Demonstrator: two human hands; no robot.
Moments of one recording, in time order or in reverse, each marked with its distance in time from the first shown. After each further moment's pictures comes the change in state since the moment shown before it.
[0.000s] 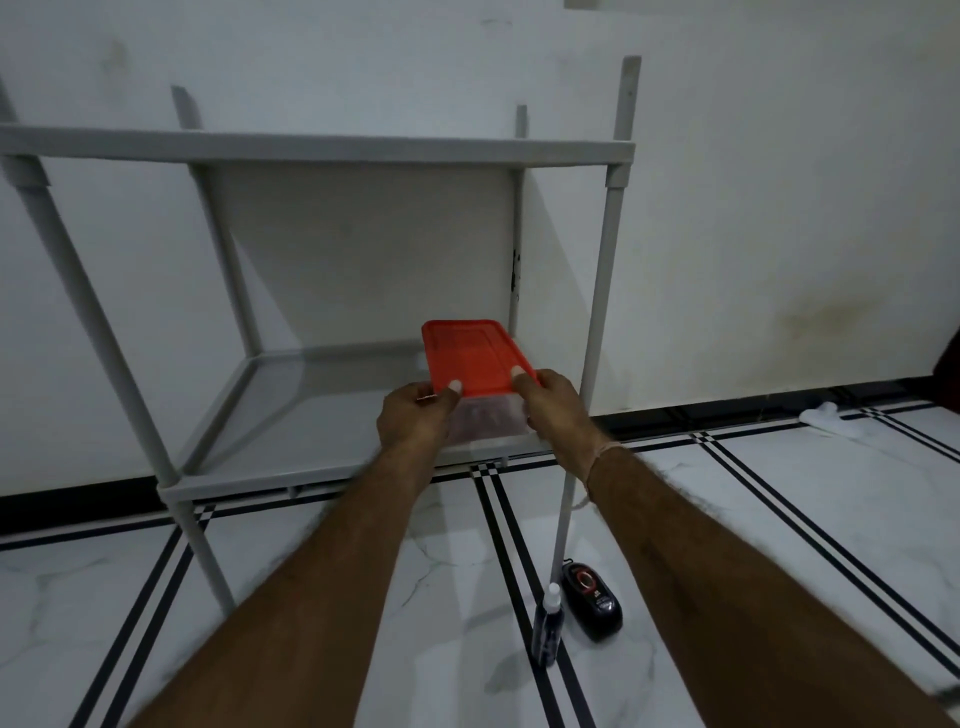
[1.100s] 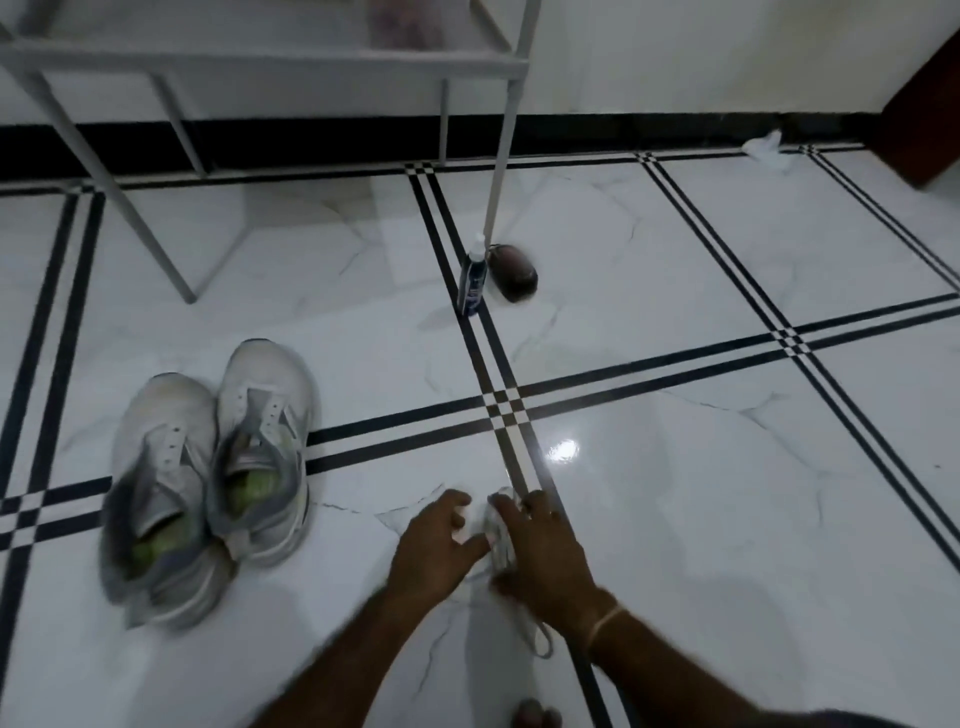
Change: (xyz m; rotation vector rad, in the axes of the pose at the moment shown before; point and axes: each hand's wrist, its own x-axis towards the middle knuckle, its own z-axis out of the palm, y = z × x) left_hand -0.414 -0.268 -0.086 0.596 -0.658 -0.387; right_hand -0.475 0.234 -0.021 -1.001 -0.509 0.325
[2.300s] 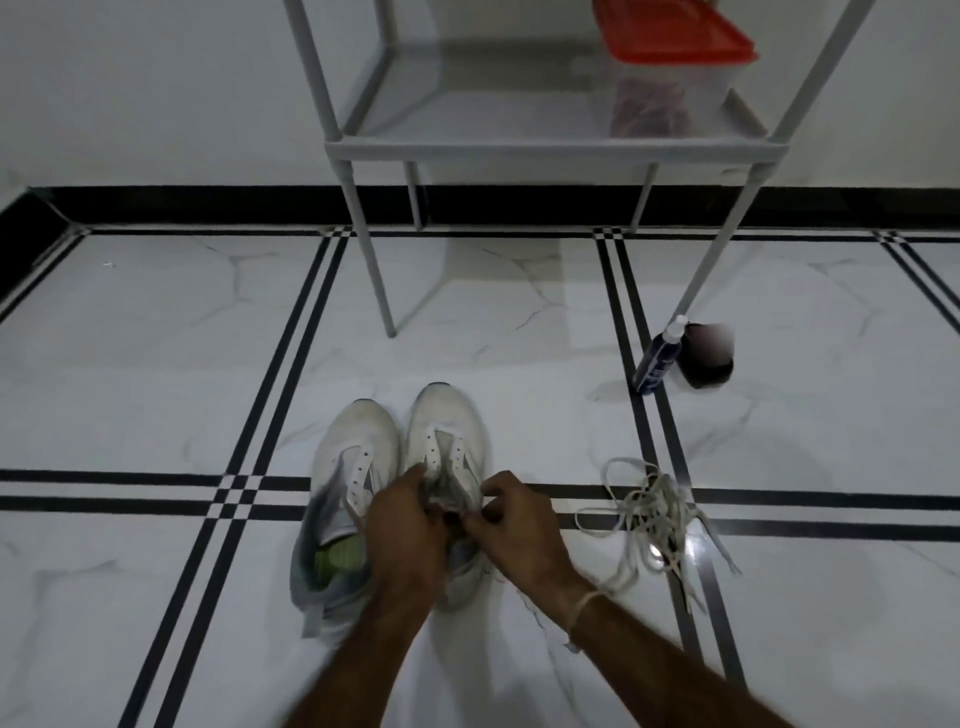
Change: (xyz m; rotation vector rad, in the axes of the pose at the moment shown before) left_hand 0.010 -0.037 -0.157 0.097 0.859 -0.137; right_hand 0.123 -0.174 -0.009 0.605 0.086 -0.249
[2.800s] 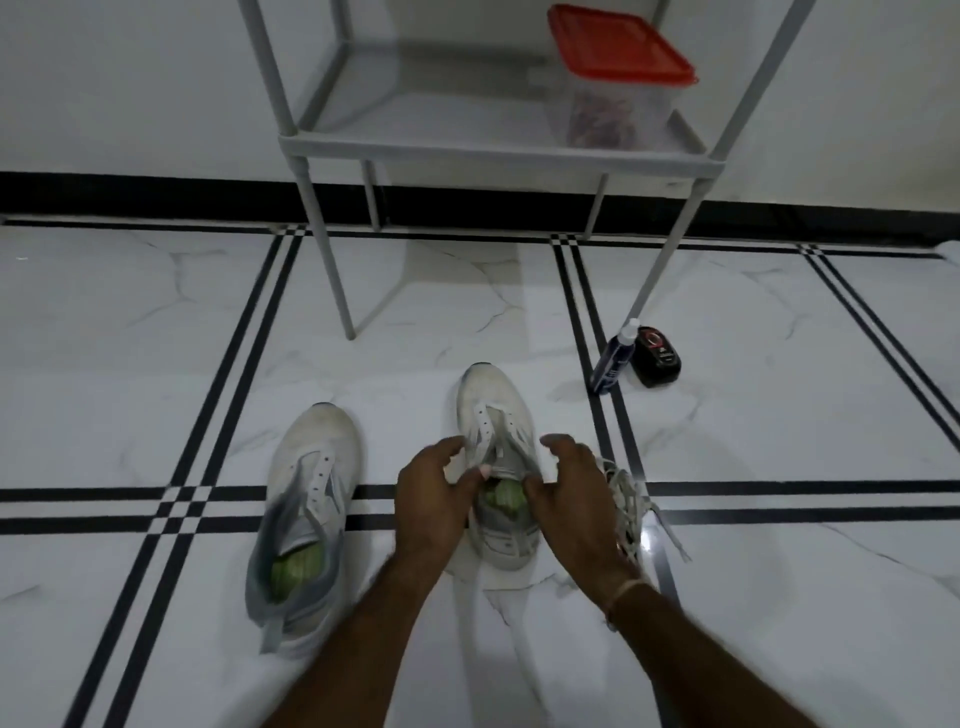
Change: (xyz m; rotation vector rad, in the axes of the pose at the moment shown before) left_hand 0.009 0.046 0.029 -0.290 -0.198 0.088; right_hand 0.001 0.032 -0.073 -0.179 0.359 -0.064
